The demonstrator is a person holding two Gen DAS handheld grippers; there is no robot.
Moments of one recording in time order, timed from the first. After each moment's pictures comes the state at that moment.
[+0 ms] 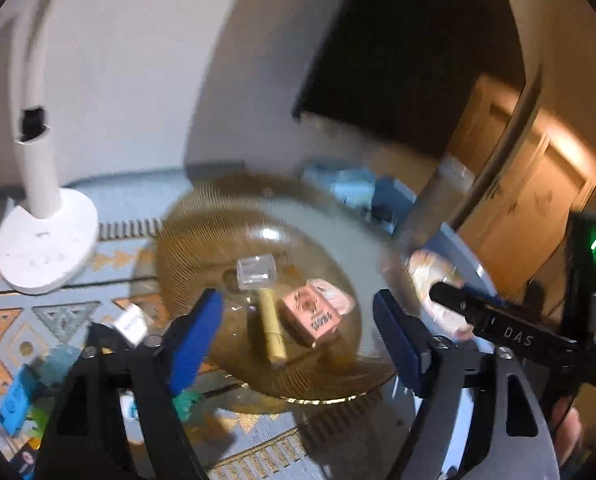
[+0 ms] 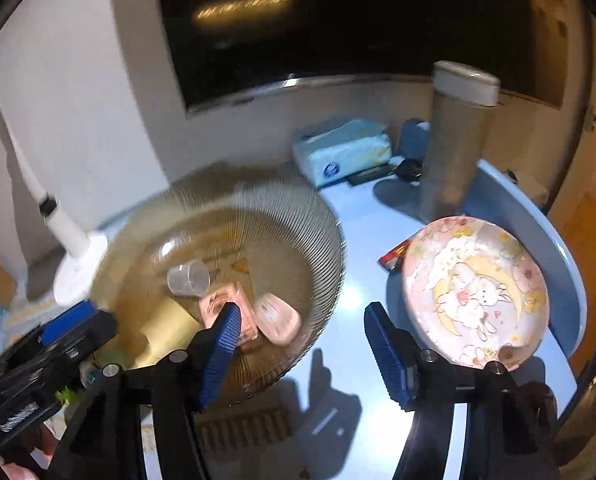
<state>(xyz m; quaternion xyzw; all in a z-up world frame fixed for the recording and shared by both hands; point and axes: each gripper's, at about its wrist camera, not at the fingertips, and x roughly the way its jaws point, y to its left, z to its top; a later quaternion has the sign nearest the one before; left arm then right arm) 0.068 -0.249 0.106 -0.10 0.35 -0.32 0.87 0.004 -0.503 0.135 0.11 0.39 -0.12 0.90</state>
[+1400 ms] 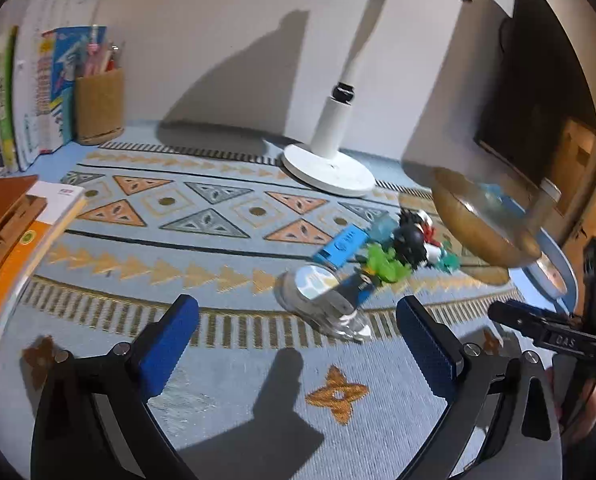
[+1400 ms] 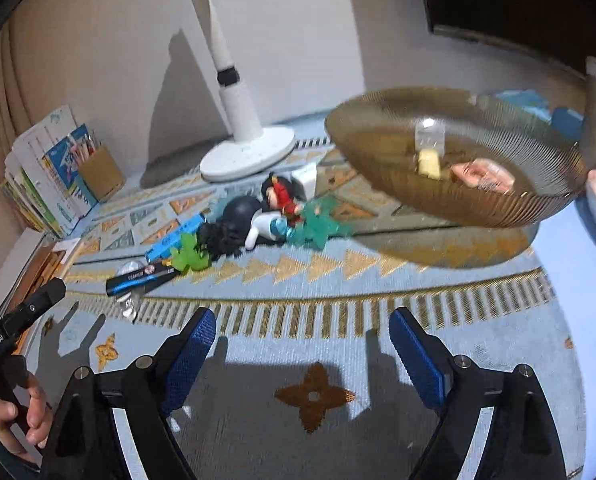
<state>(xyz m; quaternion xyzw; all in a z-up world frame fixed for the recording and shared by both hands) -0.049 0.009 0.040 -0.10 0.34 -0.12 0.93 -0.045 -0.305 0.042 0.07 0.41 0.09 0.90</state>
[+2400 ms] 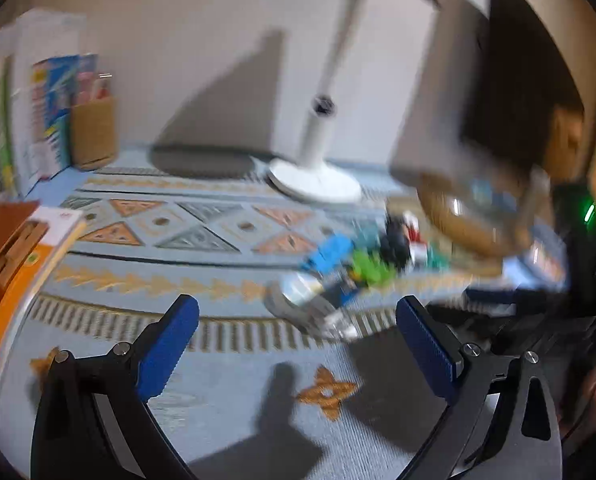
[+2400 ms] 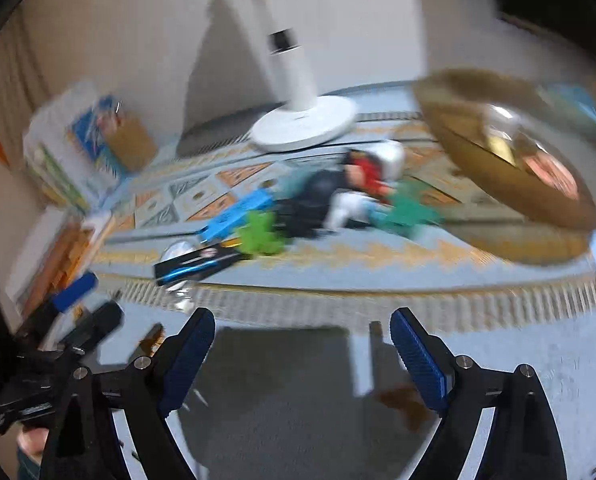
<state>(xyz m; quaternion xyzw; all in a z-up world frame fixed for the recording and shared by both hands) -0.068 0.013 0.052 -0.10 0.29 -0.12 0.94 -0.025 -0.221 0.053 0.02 0.45 0.14 0.88</state>
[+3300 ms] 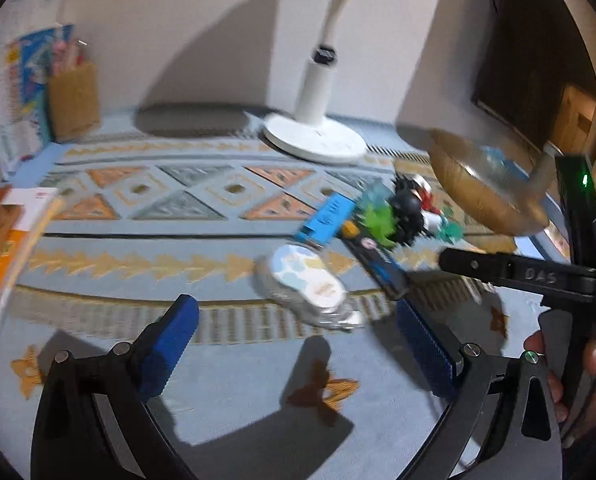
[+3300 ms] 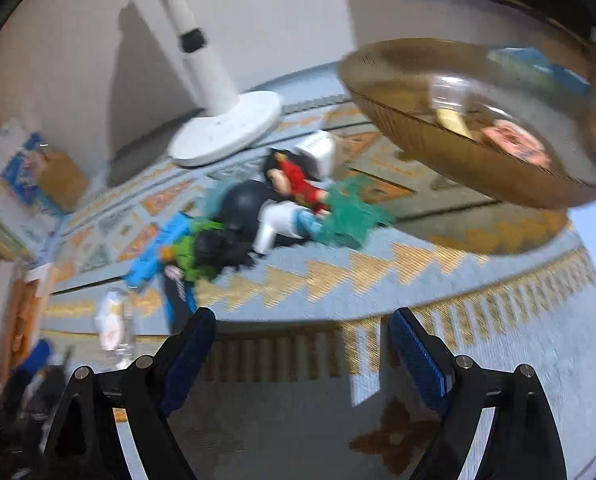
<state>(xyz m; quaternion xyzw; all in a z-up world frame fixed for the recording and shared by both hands) -0.028 -0.019 0.028 -0.06 0.40 -0.14 0.90 0.012 -0.265 0.035 0.12 0.48 0.08 0.87</state>
